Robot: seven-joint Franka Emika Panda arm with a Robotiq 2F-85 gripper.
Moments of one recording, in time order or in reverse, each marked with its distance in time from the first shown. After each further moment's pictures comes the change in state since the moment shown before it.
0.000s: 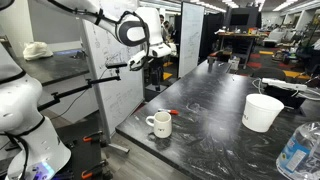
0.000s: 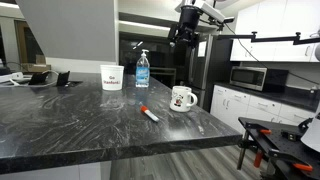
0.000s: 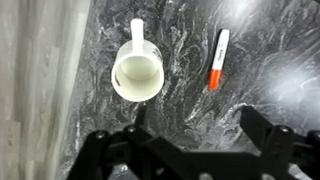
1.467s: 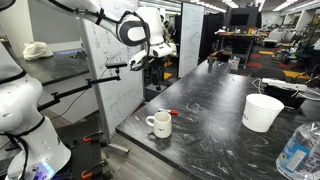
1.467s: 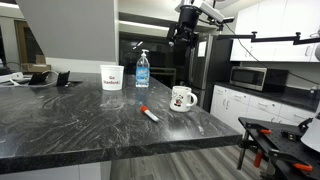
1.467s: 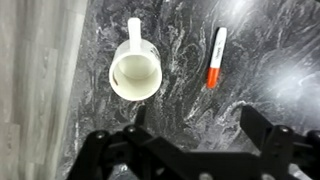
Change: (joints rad) arm -0.008 0.010 0.005 0.014 0.014 0.000 0.003
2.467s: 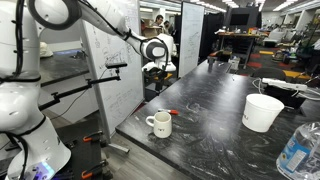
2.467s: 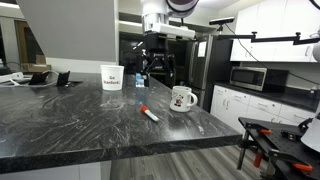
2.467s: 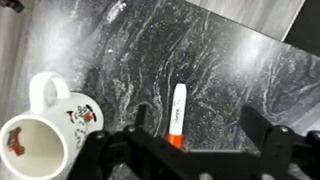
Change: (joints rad) arm 0.100 0.478 0.099 0.384 0.043 -0.187 0.156
